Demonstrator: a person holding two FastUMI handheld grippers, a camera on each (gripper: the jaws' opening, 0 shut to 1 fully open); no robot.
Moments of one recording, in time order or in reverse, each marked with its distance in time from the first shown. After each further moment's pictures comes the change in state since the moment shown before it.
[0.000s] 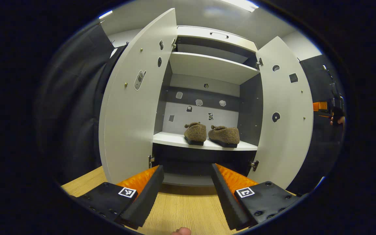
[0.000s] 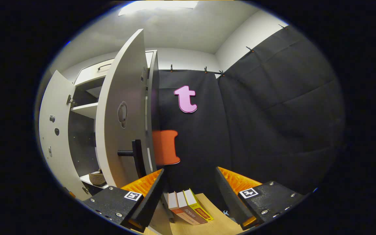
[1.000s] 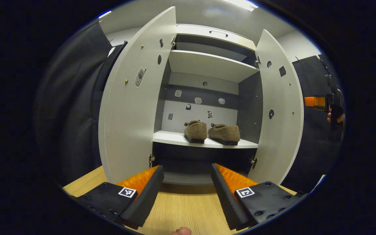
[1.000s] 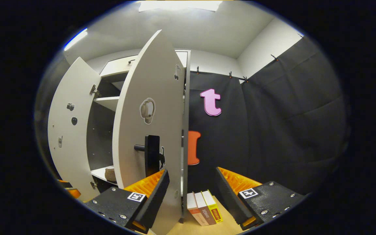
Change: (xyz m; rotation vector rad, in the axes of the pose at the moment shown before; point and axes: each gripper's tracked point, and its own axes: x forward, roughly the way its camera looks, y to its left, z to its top) left arm 0.003 0.005 -0.007 0.011 0.020 -0.033; right arm -0.017 0.106 -0.007 -0.069 -0.019 0.169
